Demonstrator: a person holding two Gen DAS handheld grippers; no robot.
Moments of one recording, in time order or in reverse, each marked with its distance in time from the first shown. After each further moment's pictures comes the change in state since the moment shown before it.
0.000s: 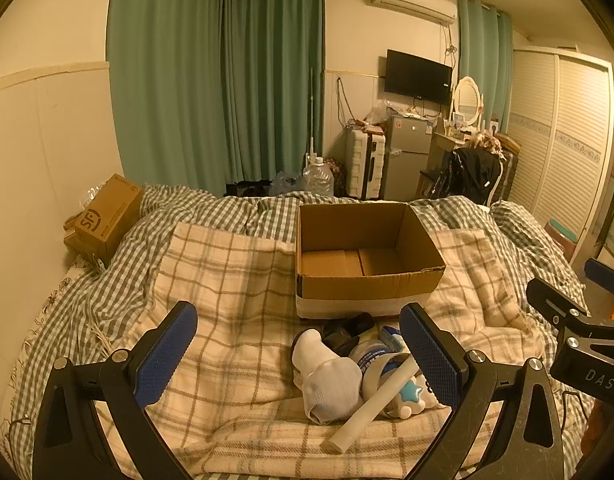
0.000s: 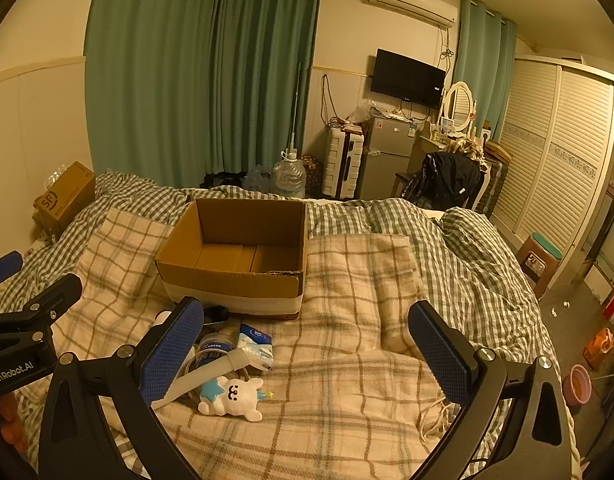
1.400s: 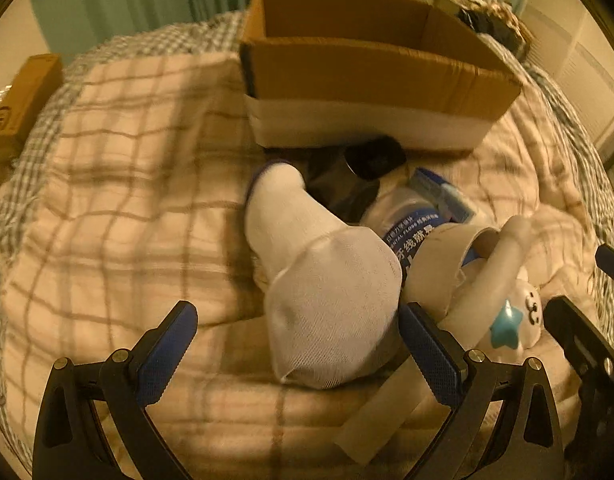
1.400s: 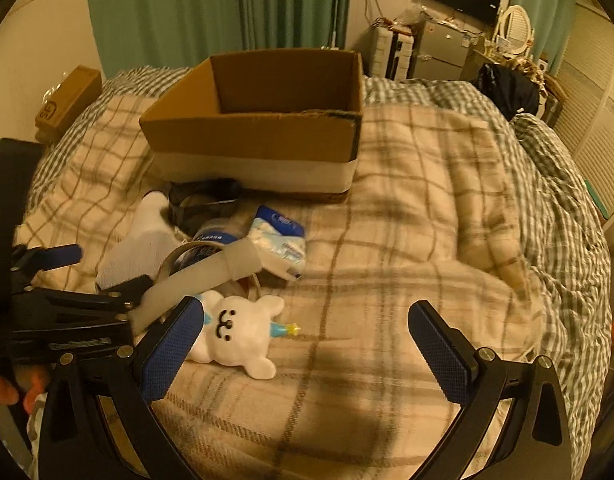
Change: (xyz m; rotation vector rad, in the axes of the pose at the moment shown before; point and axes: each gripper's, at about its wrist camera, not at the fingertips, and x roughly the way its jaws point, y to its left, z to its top) left arm 0.172 -0.019 -0.085 0.058 0.593 -0.070; right arm 0.124 0.017 -0.079 -0.045 0.375 0.149
